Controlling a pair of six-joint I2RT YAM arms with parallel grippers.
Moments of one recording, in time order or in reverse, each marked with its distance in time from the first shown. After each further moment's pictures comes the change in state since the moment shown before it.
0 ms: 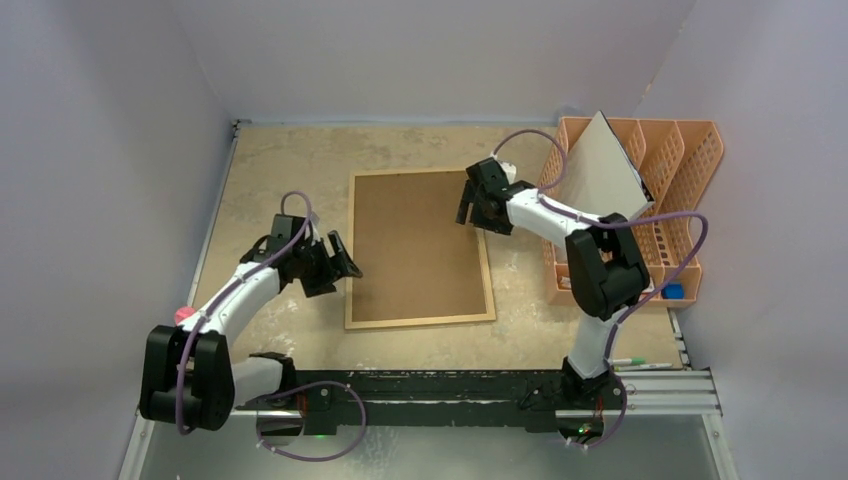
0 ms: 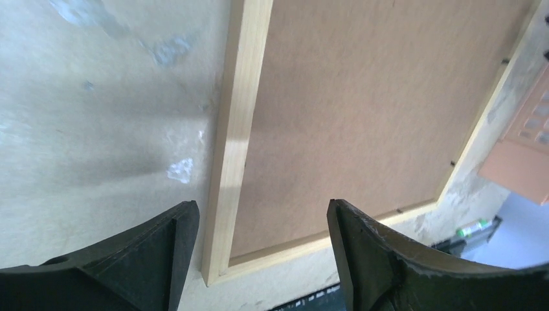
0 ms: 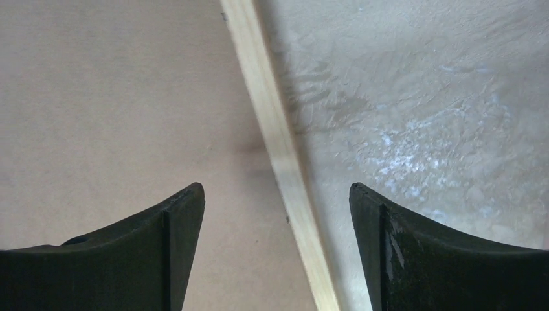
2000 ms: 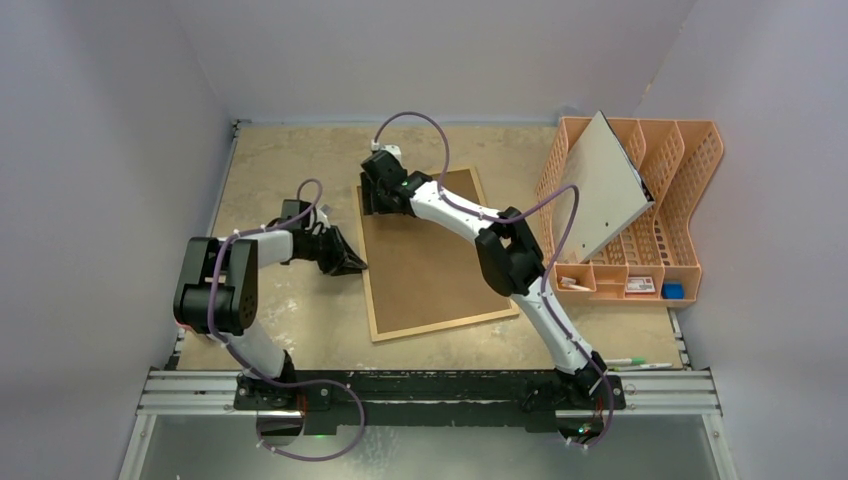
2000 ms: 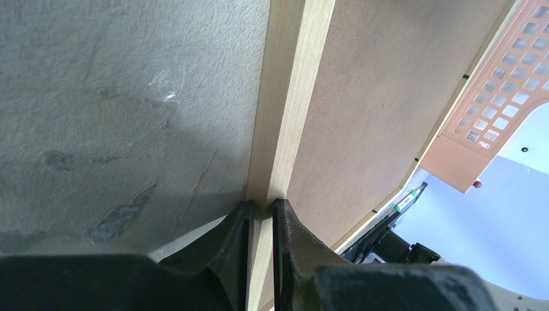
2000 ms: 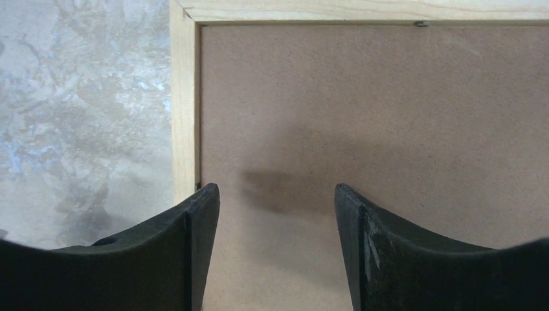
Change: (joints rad) left arm 0.084 0.468 0.135 0.242 0.249 0.013; right arm 0.327 0.601 0.885 -0.073 0.020 -0.136
